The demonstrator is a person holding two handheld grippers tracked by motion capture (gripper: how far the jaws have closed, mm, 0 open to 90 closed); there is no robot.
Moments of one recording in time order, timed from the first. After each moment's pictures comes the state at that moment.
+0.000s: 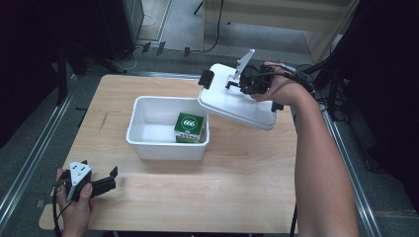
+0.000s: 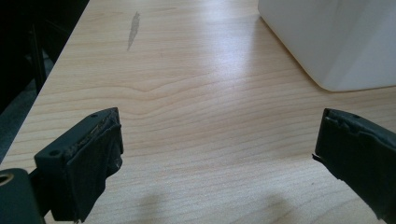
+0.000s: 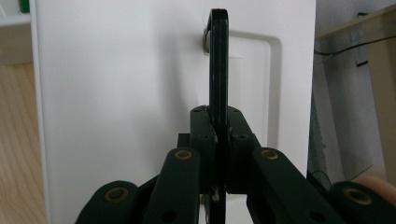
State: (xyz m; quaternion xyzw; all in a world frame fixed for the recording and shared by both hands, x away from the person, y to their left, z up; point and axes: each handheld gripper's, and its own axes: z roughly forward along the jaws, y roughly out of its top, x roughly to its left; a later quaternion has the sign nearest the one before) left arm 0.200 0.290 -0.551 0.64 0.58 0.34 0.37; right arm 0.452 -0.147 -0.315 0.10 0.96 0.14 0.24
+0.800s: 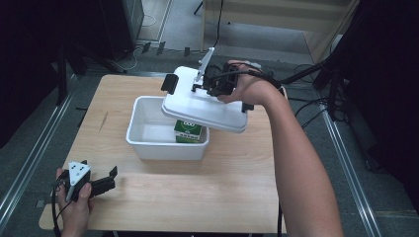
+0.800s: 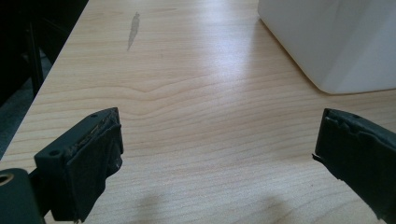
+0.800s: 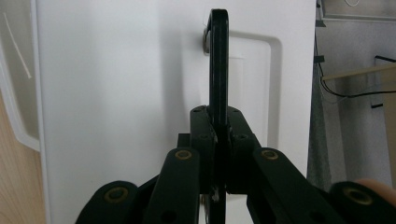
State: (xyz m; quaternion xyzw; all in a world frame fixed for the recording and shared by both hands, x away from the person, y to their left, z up) left arm 0.200 0.292 -0.551 0.63 0.59 0.34 0.37; right arm 0.421 -0.059 -0.300 0.04 0.96 0.16 0.21
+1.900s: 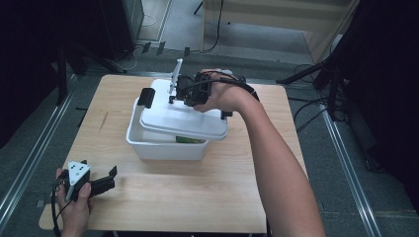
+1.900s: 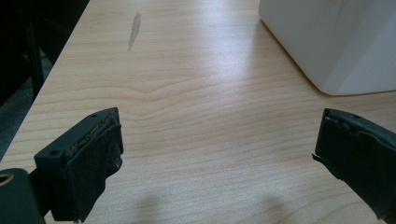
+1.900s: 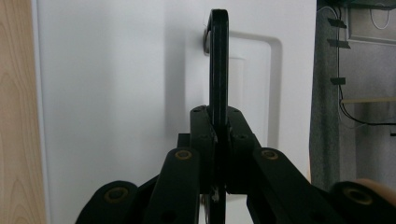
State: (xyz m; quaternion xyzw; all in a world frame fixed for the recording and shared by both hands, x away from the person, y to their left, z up) left arm 0.201 0.293 -0.551 0.63 0.59 0.34 0.37; right arm 0.403 -0.003 -0.318 0.00 0.97 0.15 0.18
